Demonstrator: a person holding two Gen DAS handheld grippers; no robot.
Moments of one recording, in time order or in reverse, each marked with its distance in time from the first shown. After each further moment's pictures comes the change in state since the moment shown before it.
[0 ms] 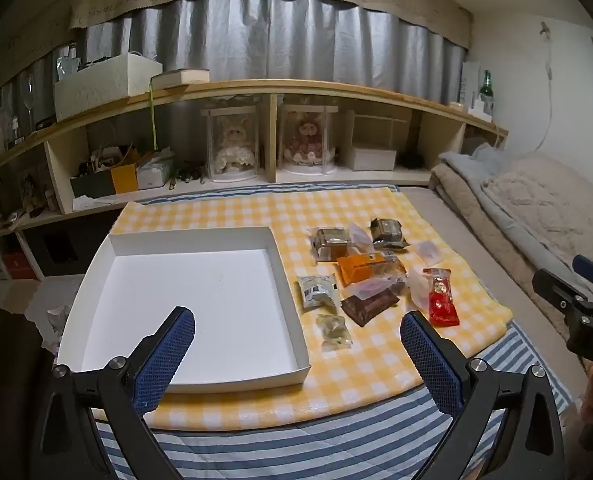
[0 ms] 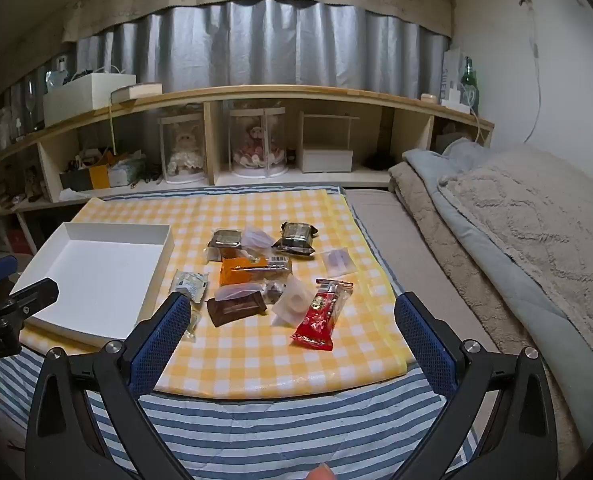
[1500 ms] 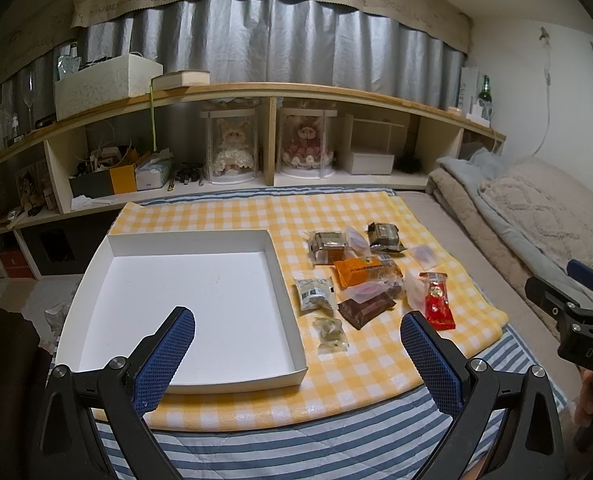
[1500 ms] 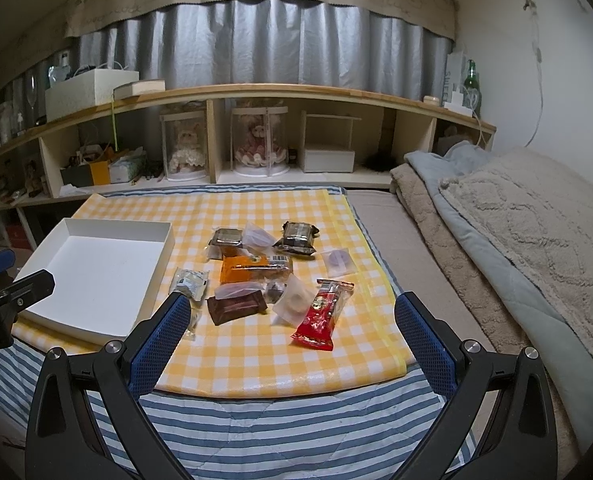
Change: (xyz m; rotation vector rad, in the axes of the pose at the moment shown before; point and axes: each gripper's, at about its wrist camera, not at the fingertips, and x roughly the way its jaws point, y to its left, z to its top) left arm -0.006 0.000 0.002 -0.025 -0.009 -0.019; right arm 0.001 0.001 -0.001 -0.012 0.002 -0.004
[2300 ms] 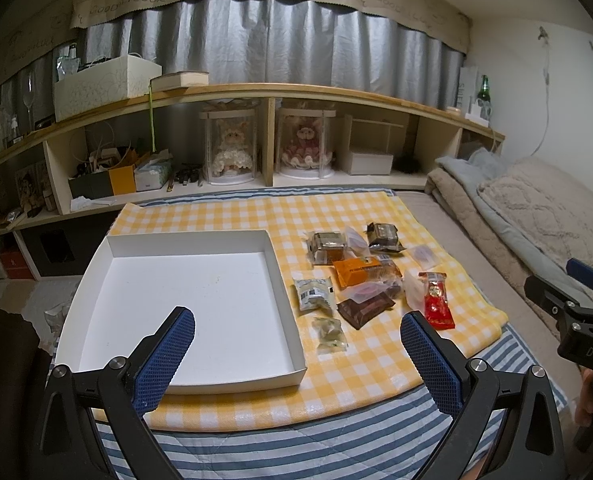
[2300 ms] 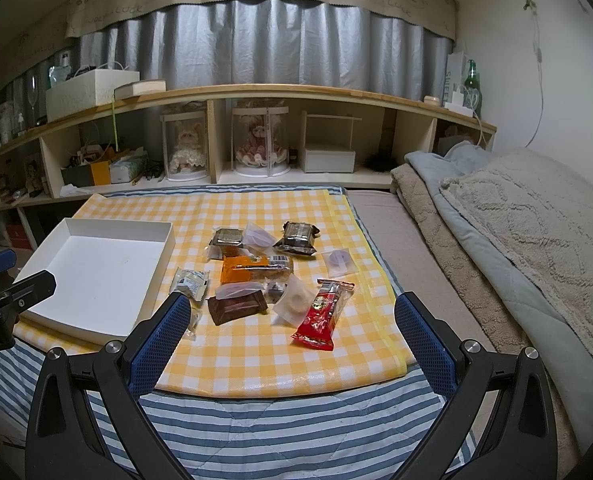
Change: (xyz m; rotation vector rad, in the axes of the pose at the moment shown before) left arm 0.001 -0.001 -0.001 -0.002 -0.003 0.001; right arm -0.002 0.001 0.001 -0.002 0.000 -0.003
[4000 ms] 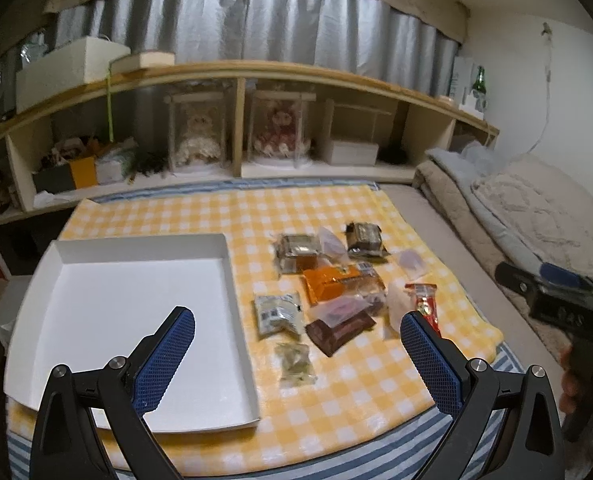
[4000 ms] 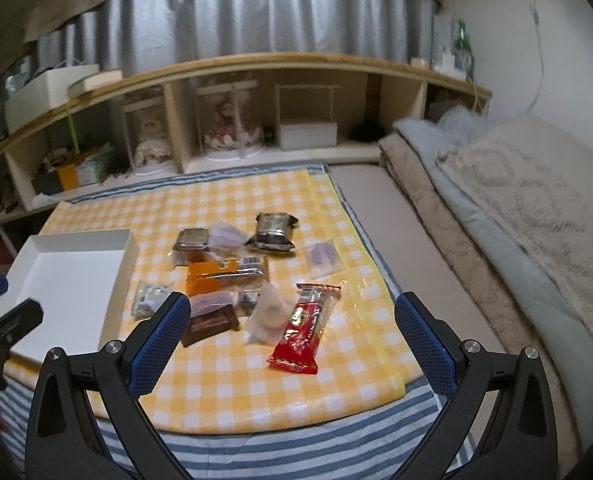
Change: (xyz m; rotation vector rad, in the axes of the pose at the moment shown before) left arm 0.106 -0.018 0.037 -0.007 0.069 -0.085; right arm 0.087 -0.041 0.030 0.114 0.140 -0.024
